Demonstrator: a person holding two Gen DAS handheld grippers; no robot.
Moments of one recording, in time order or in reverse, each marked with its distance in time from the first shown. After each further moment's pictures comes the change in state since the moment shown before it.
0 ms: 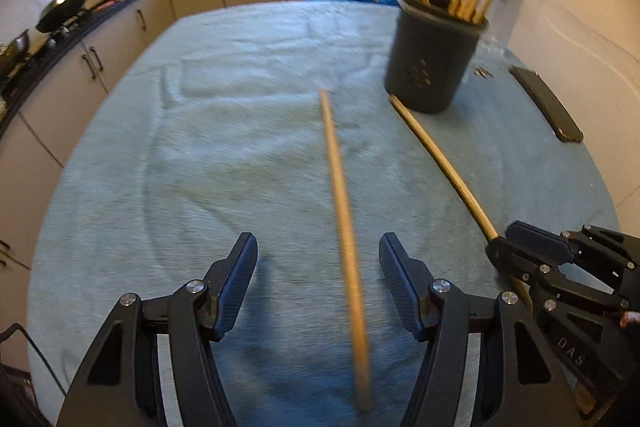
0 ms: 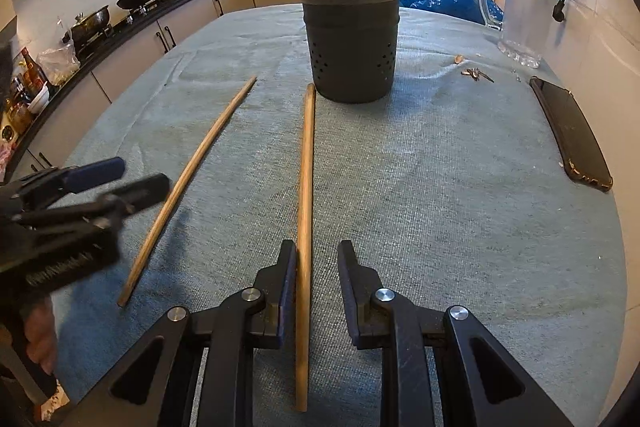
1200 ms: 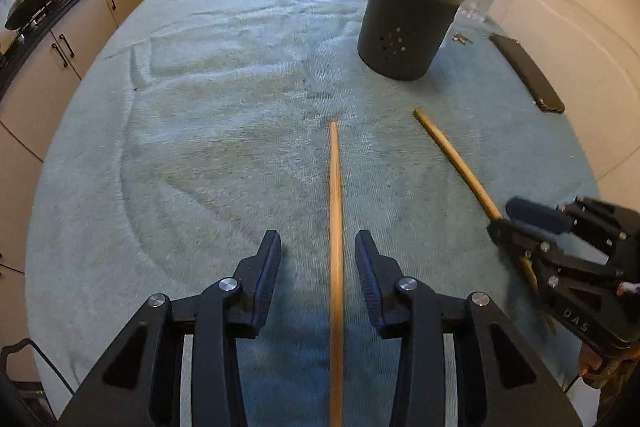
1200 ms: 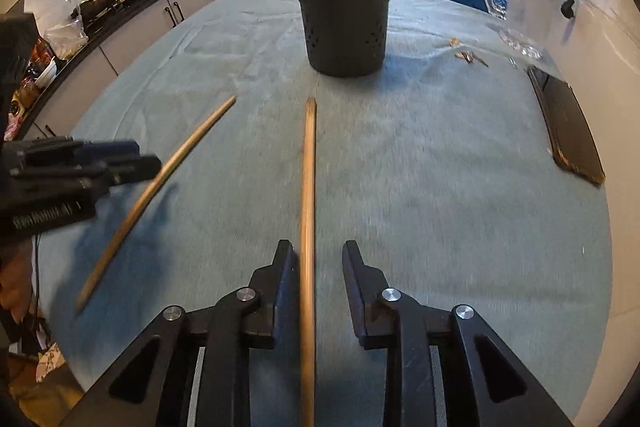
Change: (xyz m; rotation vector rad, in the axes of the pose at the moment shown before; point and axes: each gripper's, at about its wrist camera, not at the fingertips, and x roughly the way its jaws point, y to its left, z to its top) left arm -0.001 -0.005 0.005 0.049 0.143 -0.074; right arm -0.005 -0.018 -0.003 -0.046 0.078 0.022
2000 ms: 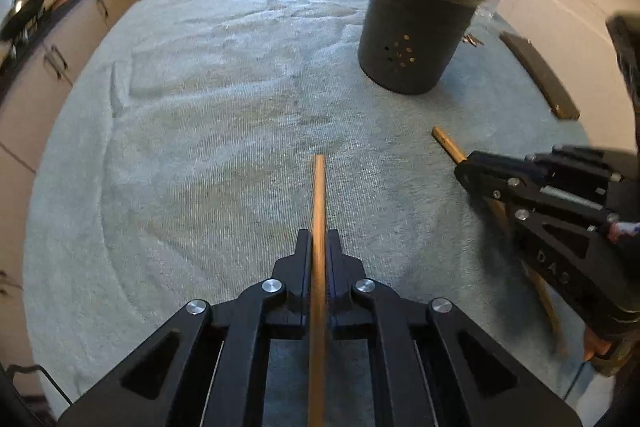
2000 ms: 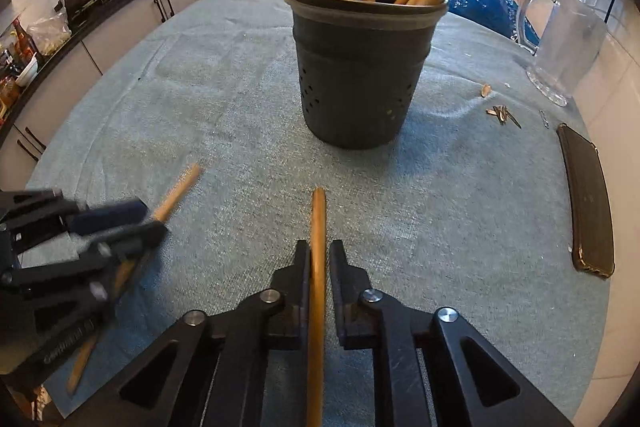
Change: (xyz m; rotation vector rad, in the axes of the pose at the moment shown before) left arm 0.021 0.002 0.027 -0.007 0.015 -0.006; right arm 0.041 0.007 0.068 -0.033 0.043 -0.039
